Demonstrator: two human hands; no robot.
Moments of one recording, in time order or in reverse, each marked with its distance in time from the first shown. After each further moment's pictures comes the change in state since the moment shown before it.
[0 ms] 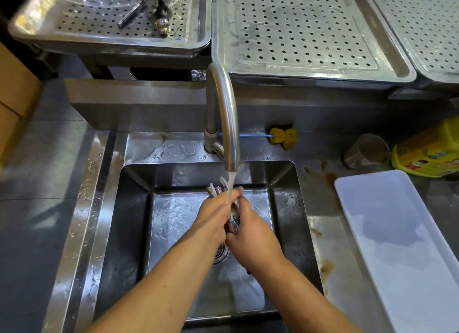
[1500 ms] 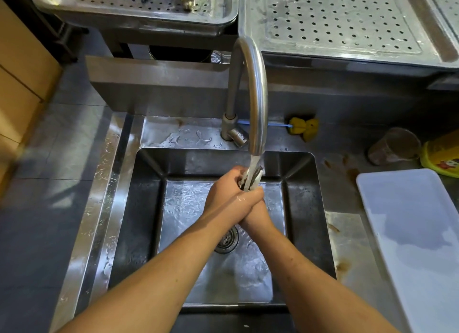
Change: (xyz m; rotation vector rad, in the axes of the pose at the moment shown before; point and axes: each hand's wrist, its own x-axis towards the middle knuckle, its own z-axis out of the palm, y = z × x) left_hand -0.007 0.000 -0.022 0.661 0.064 0.565; right_hand 0.065 0.010 0.056 0.355 0.071 -0.099
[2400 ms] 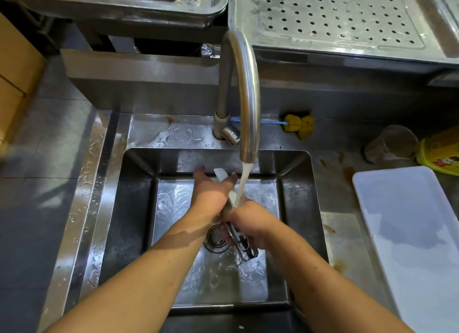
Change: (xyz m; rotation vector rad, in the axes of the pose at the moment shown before) left_hand 0.062 -0.029 0.008 -0.216 0.146 -0.396; right_hand -0.002 -0.011 -0.031 0.273 -0.416 0.482
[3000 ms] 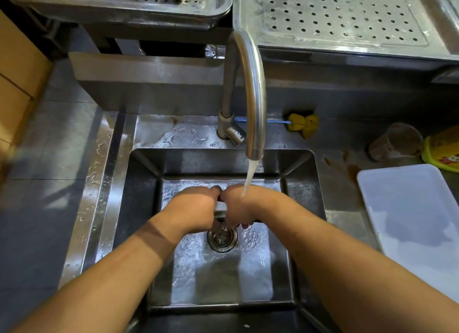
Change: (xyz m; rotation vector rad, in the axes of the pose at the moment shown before) left_hand -0.022 -0.001 -0.074 1.302 -0.367 0.665; right_hand 0.018 -0.060 0.004 -1.264 -0.197 -0.140
